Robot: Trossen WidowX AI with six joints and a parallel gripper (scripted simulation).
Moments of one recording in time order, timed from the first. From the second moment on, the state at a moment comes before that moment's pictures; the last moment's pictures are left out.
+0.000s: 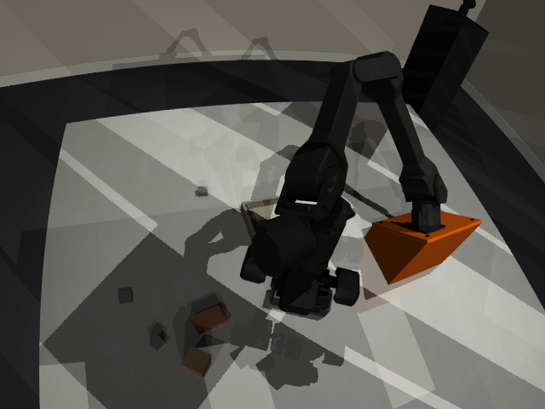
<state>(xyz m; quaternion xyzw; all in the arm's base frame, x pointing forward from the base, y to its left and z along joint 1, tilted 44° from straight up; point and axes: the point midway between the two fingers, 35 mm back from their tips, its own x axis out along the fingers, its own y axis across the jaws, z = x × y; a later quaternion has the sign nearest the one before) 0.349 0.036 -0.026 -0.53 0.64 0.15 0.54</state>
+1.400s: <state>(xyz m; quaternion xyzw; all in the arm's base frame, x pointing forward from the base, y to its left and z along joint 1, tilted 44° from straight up) 0.307 -0.041 -0.052 -0.55 0.70 0.08 0.46</state>
